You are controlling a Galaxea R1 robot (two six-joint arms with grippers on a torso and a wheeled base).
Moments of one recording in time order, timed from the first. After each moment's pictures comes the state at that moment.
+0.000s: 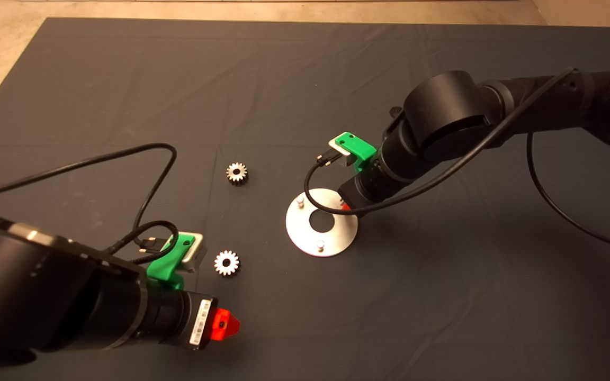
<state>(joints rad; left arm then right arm) -0.31 2.26 -0.34 0.47 1.53 -1.75 0.40 2.71 -1.00 -0.38 -1.47 1.10</state>
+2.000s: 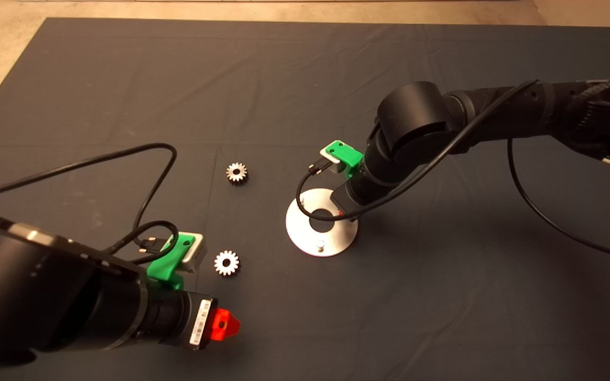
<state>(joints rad) -0.31 2.26 -0.34 0.47 1.53 -1.75 0.36 2.78 -1.08 -0.38 -1.53 1.06</state>
